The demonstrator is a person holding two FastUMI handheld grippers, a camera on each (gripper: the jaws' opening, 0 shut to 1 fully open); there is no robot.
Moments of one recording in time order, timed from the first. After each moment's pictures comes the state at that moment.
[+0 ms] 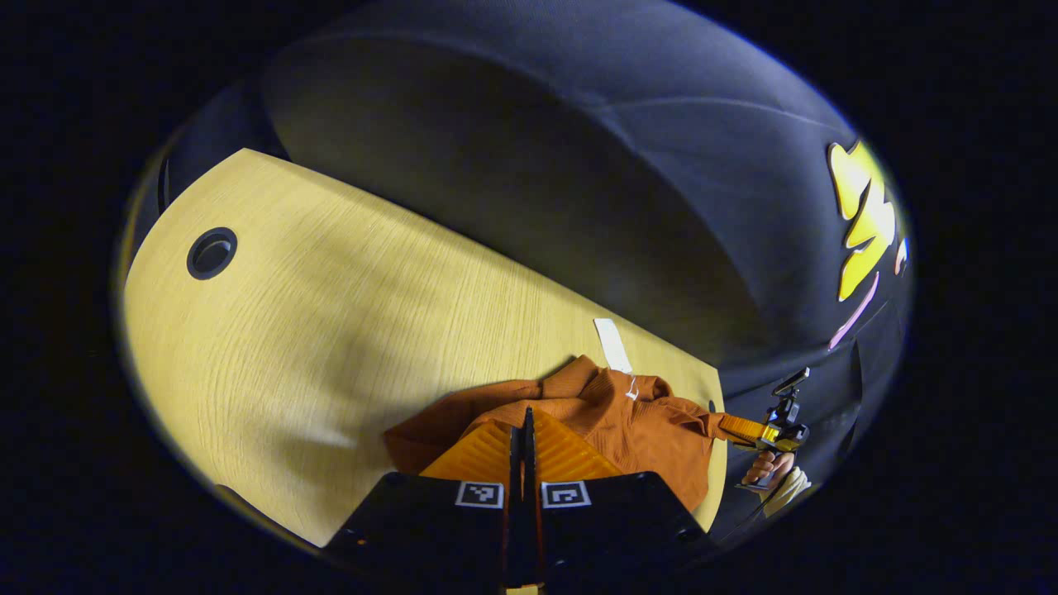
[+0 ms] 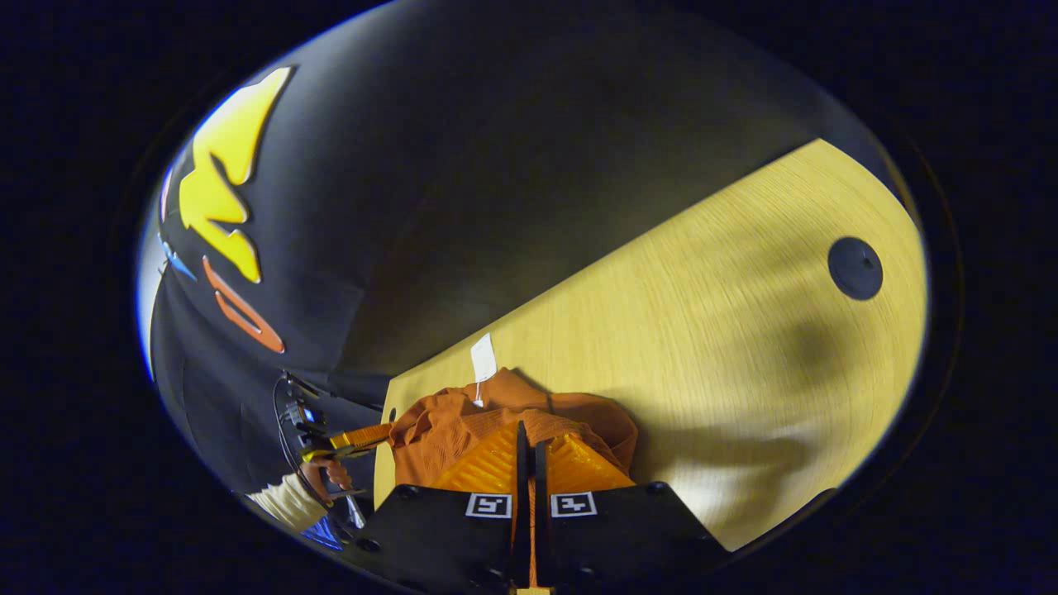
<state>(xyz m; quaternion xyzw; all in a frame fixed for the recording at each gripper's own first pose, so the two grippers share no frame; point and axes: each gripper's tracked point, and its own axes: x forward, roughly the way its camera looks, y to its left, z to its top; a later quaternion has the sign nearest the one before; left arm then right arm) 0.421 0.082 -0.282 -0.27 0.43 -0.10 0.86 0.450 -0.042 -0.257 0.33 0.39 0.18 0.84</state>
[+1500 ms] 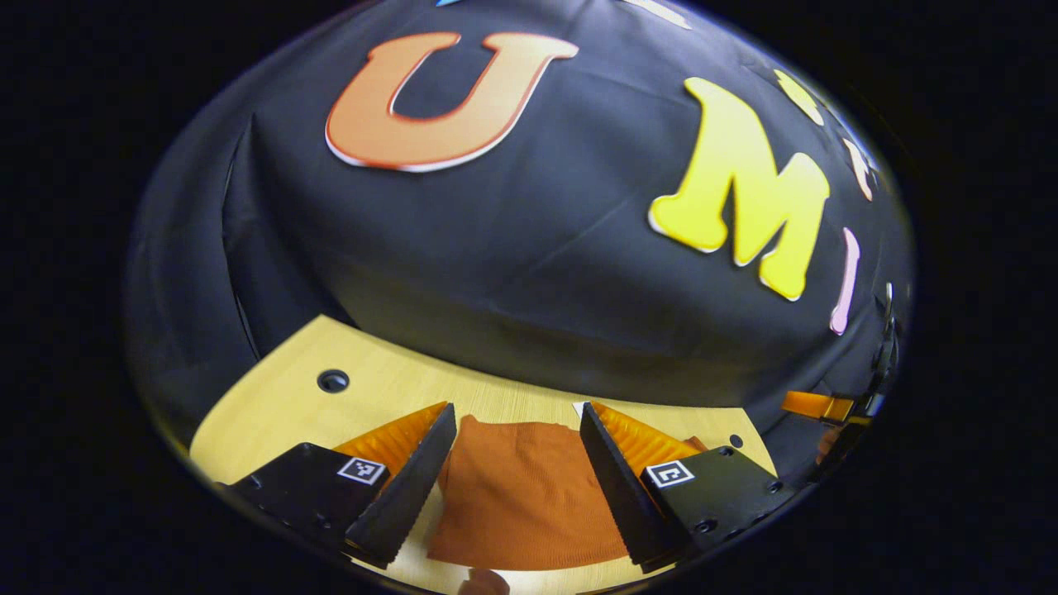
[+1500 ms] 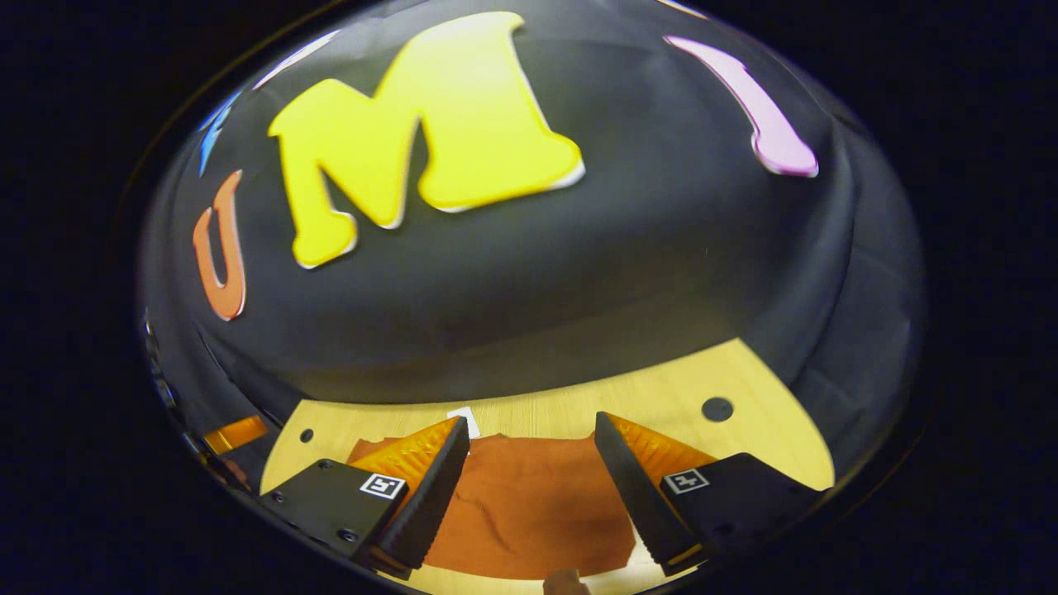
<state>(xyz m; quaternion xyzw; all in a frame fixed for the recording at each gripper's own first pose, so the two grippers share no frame) 0.334 0.082 -0.093 -0.12 0.18 0.00 0.98 0.372 -0.043 -0.076 0.05 0.17 0.03 0.98</state>
